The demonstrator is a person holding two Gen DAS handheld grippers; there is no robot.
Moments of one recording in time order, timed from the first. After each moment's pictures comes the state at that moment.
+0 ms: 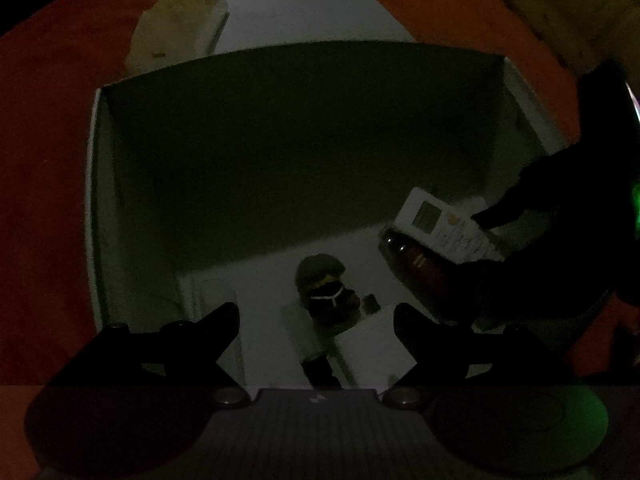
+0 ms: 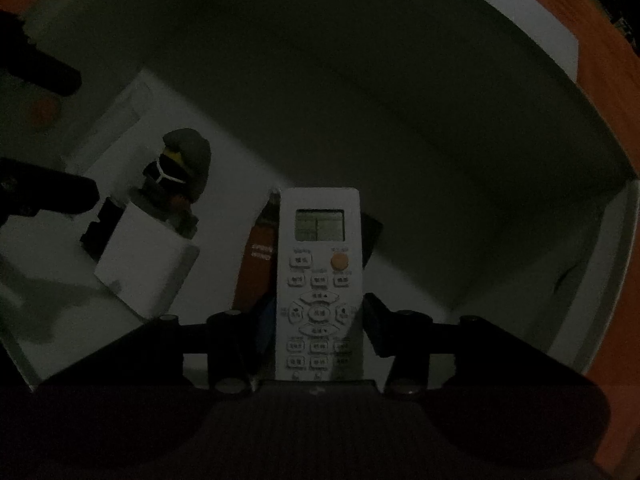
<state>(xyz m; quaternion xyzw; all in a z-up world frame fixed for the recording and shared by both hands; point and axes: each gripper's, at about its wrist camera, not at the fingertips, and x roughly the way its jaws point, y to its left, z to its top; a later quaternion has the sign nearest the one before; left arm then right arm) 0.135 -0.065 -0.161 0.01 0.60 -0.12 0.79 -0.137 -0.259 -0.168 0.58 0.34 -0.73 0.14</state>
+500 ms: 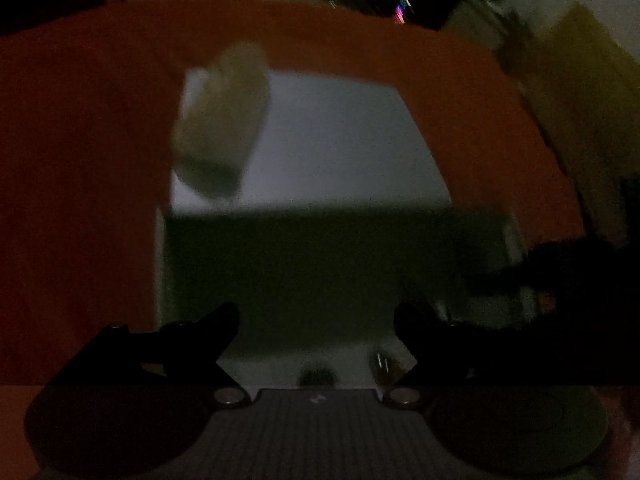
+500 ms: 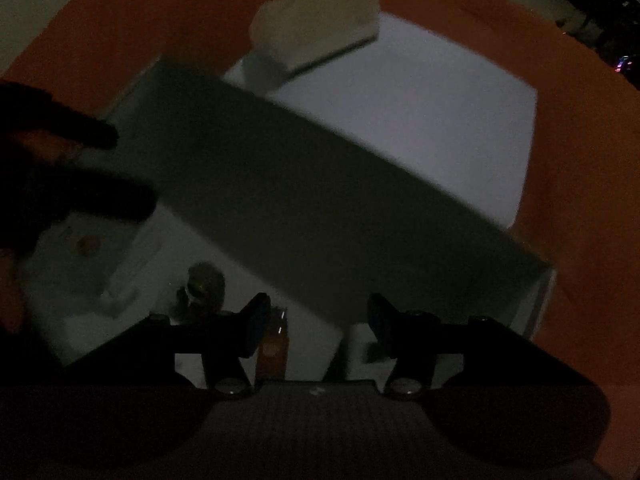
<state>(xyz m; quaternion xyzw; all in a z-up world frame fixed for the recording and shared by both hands) 0.198 -0.026 -0.098 -0.09 0.54 -0.08 0.83 -0.172 -0.276 -0.080 0.52 0.26 -0.80 0.15</state>
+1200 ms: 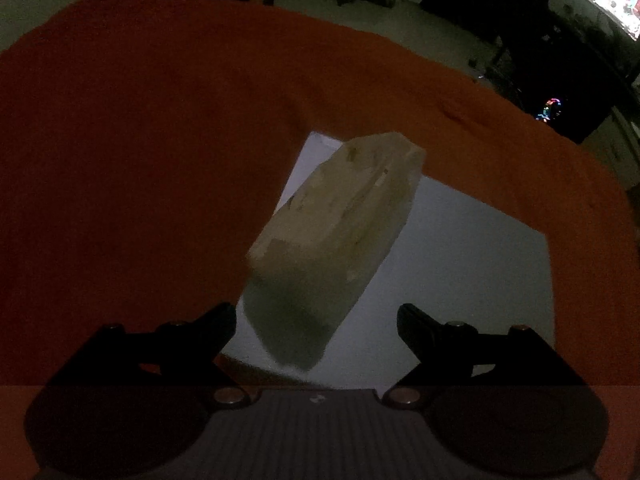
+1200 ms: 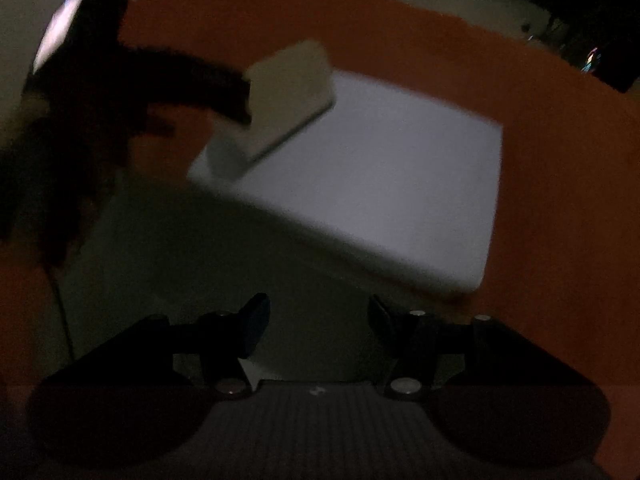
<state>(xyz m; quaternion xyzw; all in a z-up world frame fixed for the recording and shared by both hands) 0.330 0.008 -0.150 -0.19 0.50 0.13 0.83 -0.218 -0.269 -0.025 0.47 0.20 -0.85 0.13</state>
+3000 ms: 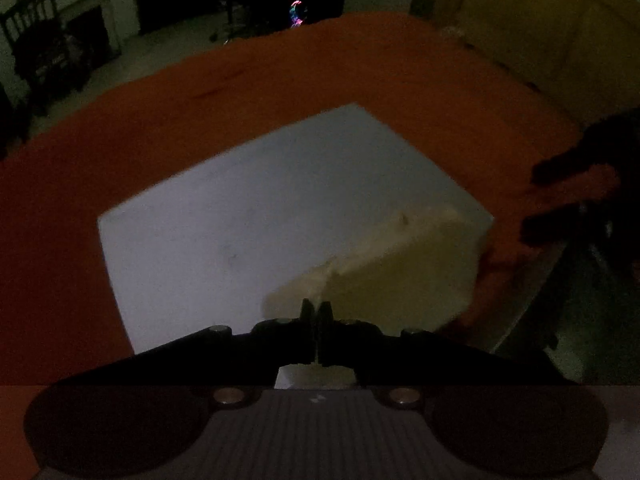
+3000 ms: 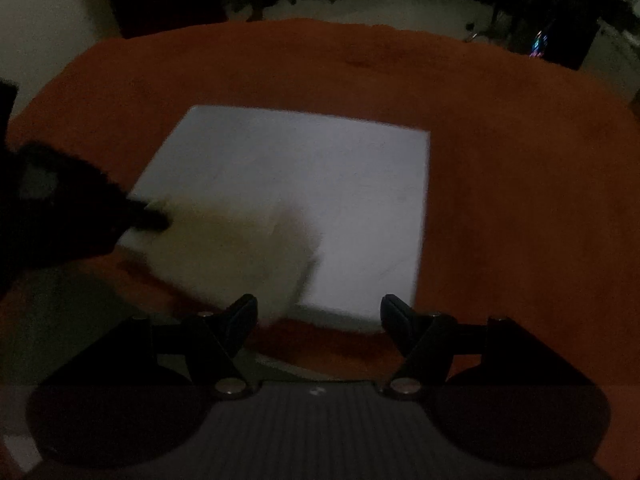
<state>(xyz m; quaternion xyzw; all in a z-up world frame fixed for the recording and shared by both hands) 0.321 -0.033 -0.148 0.11 0.48 -0.22 0.84 -0.266 -0.205 -0.025 0.44 0.17 -0.88 0.08</state>
